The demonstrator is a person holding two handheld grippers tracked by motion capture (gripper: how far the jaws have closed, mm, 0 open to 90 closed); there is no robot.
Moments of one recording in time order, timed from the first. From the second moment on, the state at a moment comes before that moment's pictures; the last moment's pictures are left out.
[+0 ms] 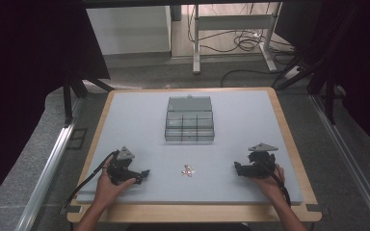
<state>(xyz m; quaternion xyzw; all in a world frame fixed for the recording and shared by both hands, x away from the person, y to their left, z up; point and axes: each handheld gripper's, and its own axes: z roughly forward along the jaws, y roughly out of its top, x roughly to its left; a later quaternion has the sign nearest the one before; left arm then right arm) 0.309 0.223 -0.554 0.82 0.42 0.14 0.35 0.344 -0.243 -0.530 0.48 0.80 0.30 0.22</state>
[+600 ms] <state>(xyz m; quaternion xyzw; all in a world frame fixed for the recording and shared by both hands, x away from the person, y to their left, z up) 0.309 0.223 -0.554 0.82 0.42 0.14 0.35 0.340 -0.240 -0.521 0.47 0.80 0.32 0.21</state>
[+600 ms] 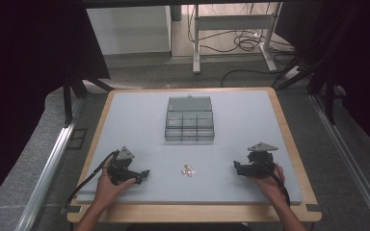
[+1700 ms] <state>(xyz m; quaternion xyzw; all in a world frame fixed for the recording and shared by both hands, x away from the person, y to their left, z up) 0.309 0.223 -0.554 0.82 0.42 0.14 0.35 0.326 -0.186 -0.443 0.36 0.83 0.38 0.20</state>
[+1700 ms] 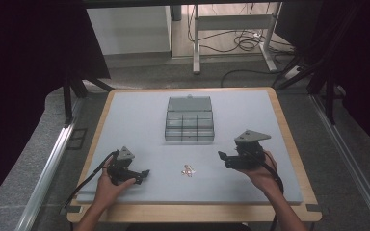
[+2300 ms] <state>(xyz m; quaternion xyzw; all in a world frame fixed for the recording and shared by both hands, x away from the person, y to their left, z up) 0.309 0.223 -0.554 0.82 0.42 0.14 0.35 0.337 -0.113 -0.453 0.29 0.87 0.37 0.14</state>
